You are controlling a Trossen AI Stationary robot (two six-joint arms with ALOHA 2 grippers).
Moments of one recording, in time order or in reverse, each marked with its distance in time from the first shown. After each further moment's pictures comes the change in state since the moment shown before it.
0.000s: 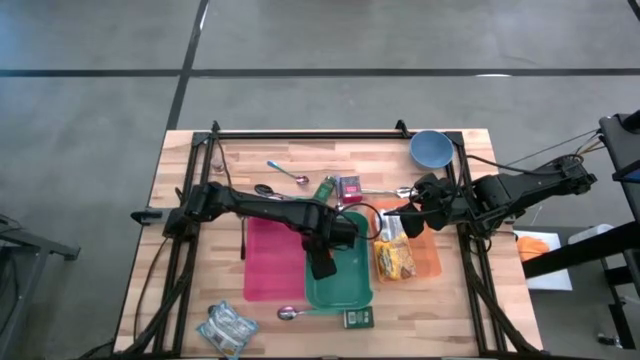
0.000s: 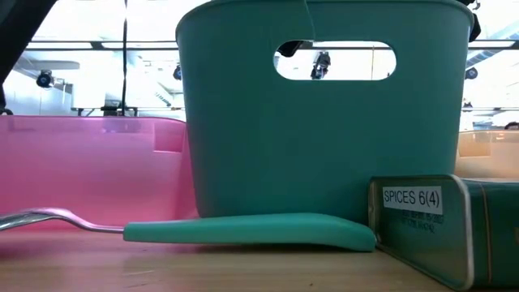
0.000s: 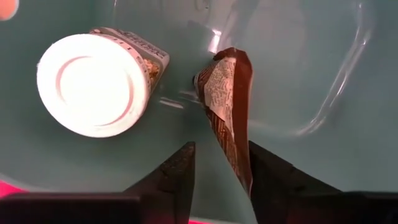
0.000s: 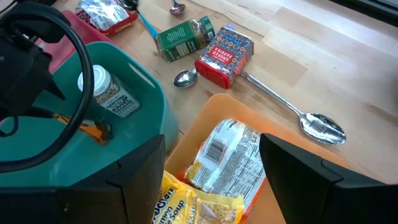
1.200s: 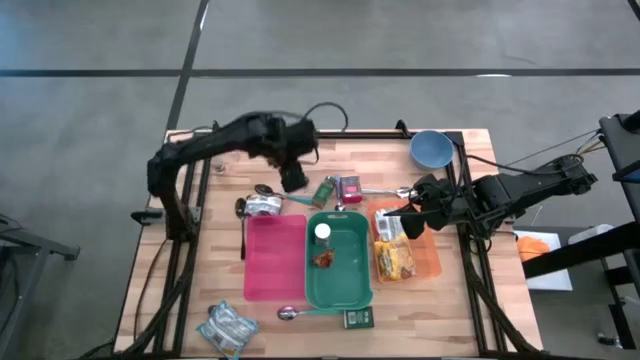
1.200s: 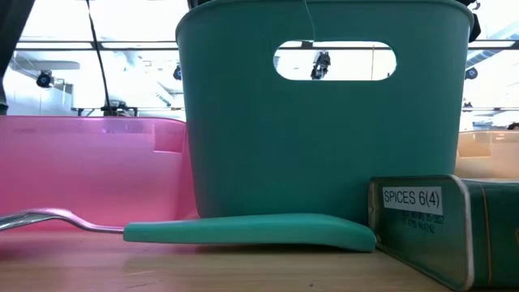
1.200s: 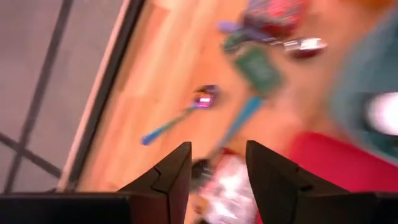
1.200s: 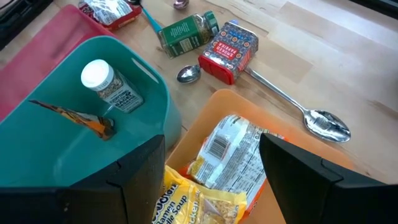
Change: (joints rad) left arm 0.410 -0.344 -0.033 -0.115 -0.348 0.387; right arm 0.000 0.000 0.000 0.005 -0.023 -0.007
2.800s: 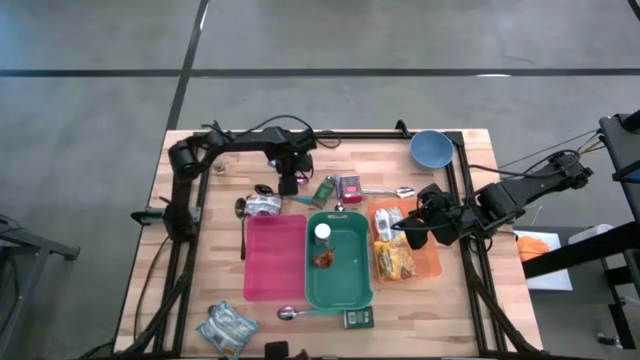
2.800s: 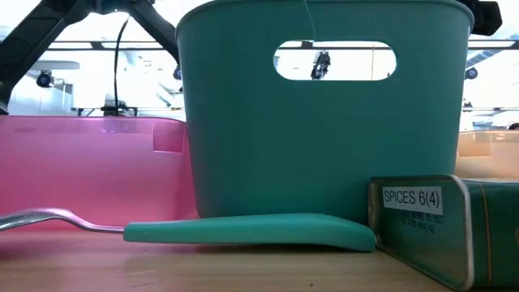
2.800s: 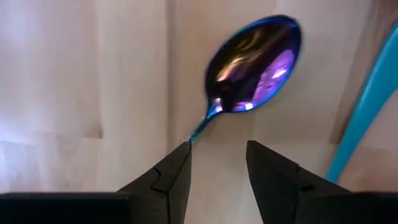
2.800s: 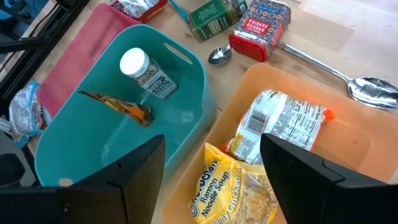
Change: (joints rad) left arm 0.280 0.214 -0.550 0.574 0.235 0.542; right arm 0.133 0.000 0.000 0.028 -0.002 0.203
